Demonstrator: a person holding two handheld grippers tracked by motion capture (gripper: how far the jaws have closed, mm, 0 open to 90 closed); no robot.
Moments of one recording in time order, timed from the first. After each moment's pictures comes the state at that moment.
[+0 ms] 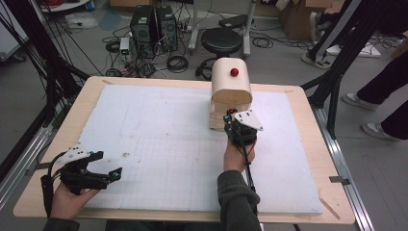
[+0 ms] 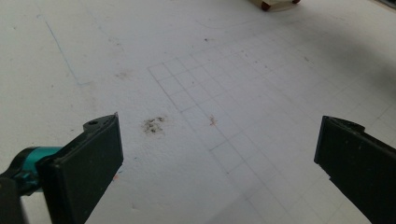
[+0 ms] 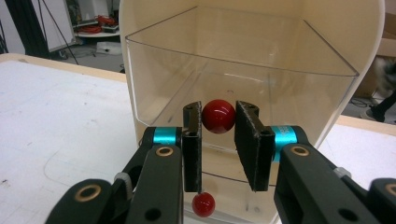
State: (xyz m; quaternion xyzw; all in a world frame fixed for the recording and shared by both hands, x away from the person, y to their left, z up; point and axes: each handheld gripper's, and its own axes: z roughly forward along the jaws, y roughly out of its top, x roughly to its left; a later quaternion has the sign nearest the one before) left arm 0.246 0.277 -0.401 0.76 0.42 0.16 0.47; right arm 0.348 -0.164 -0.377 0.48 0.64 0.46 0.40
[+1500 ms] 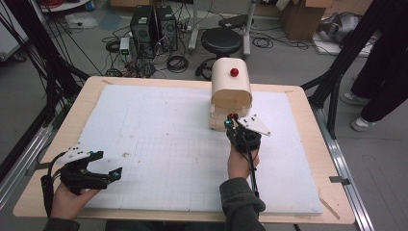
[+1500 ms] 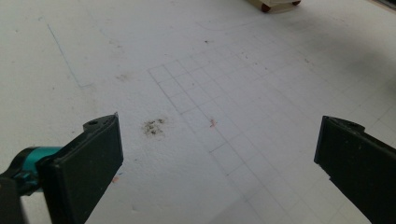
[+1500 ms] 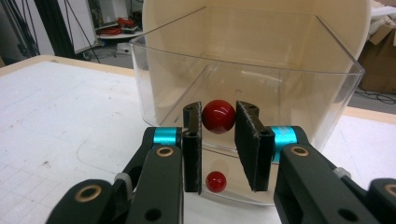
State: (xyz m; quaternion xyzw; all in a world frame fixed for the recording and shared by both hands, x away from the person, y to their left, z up) left arm 0.245 0.276 -0.400 0.76 0.42 0.16 0.47; right arm 0.329 -0.174 -0.375 0.47 0.64 0.48 0.37
